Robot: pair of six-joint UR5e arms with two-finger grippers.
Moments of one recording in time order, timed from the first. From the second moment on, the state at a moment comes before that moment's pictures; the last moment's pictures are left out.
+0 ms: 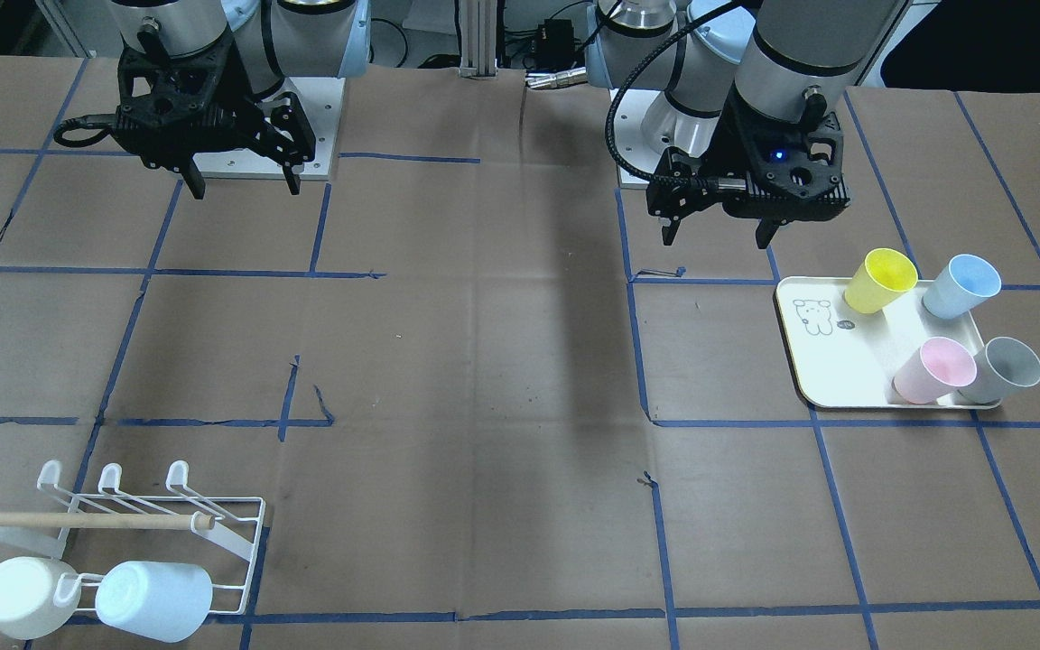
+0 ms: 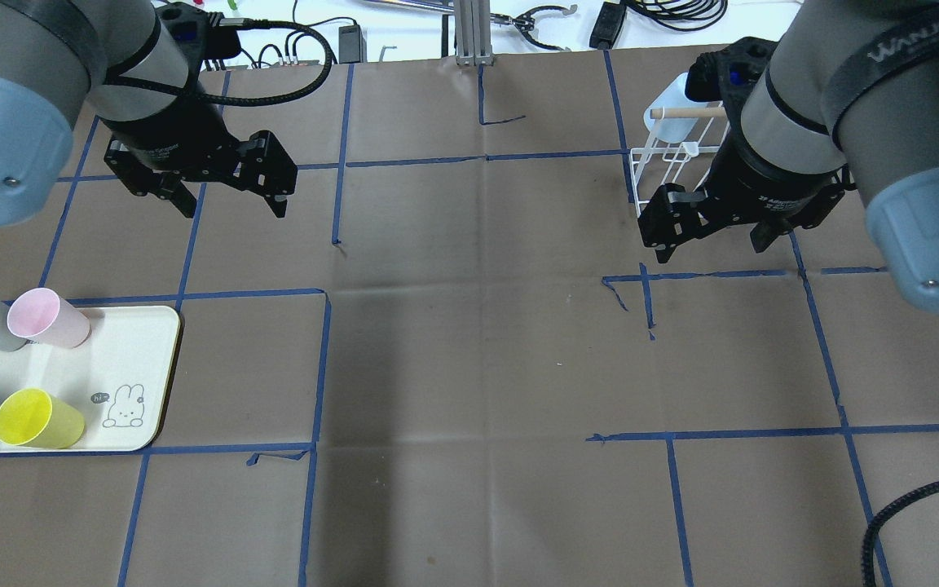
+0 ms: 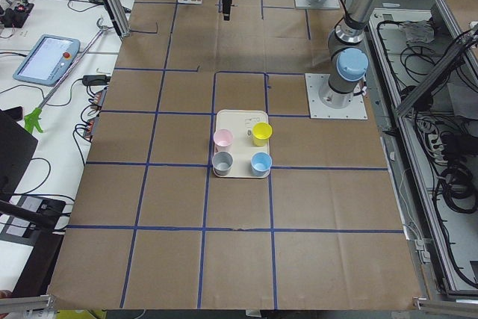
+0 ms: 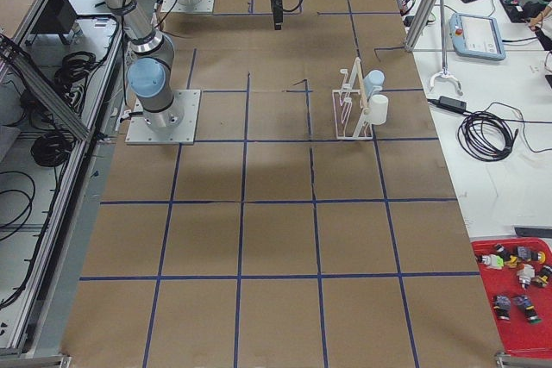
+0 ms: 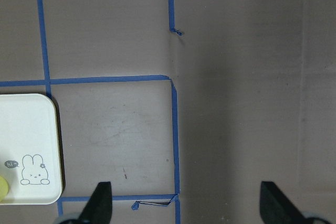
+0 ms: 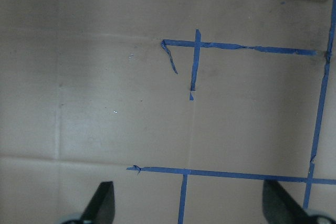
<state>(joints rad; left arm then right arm) -1.59 -1.56 -1.61 -1.52 1.59 0.01 1.61 -1.73 1.76 -1.65 -1.56 -0.04</state>
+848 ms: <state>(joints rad) -1.59 -1.56 -1.61 -1.52 1.59 0.01 1.61 -1.72 1.76 -1.65 -1.56 -0.04</state>
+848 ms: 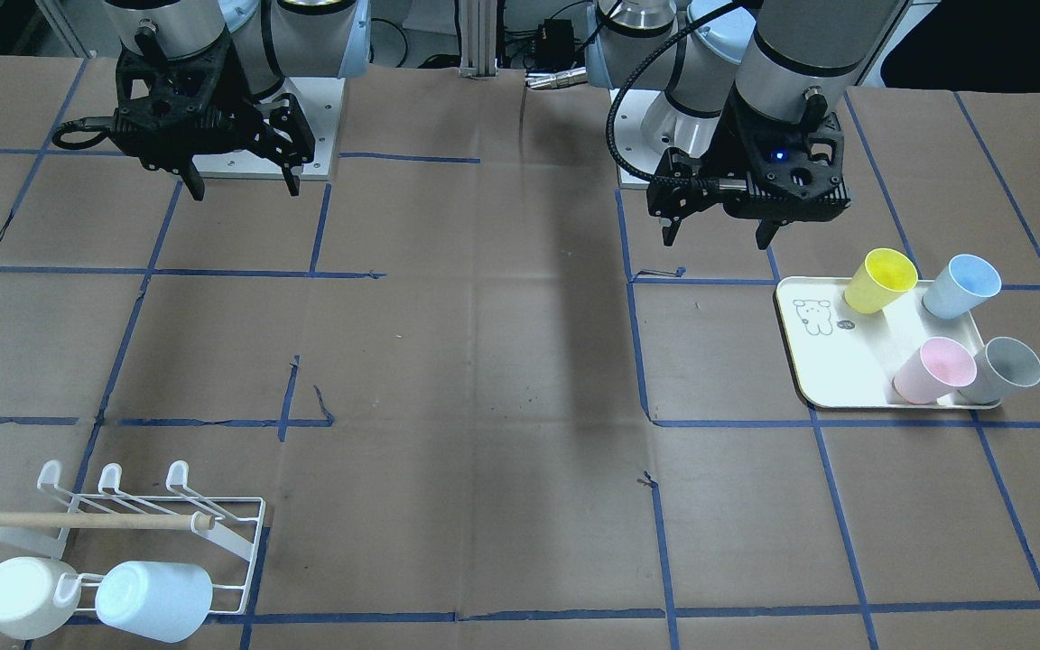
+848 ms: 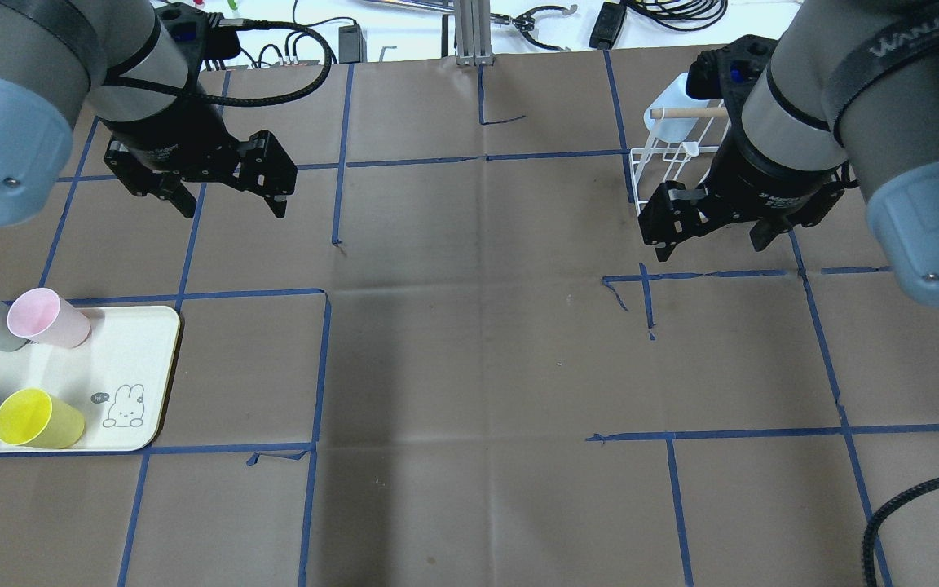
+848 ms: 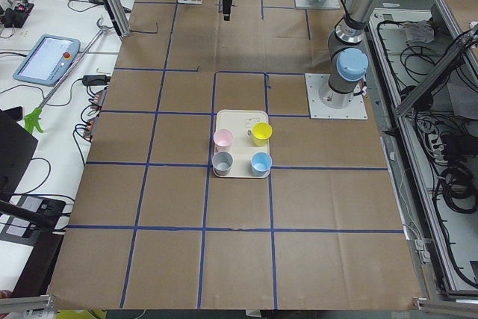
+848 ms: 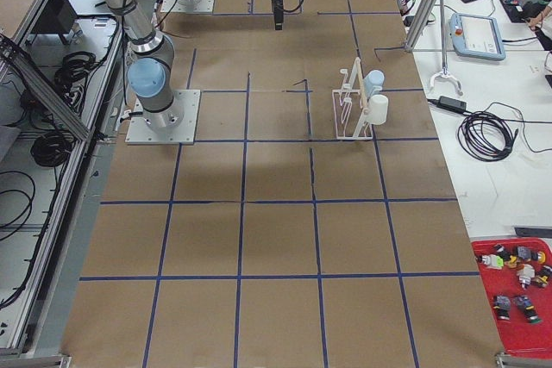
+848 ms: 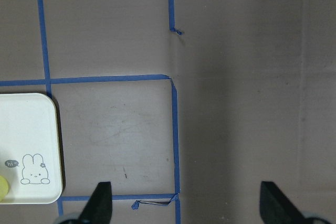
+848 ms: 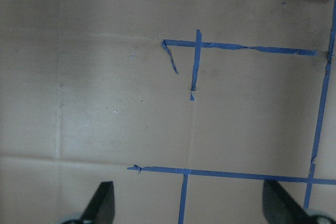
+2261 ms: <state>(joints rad) -1.59 -1.56 -1.61 -1.52 1.59 0.01 1.61 -1.72 1.76 -1.65 -1.56 -0.04</state>
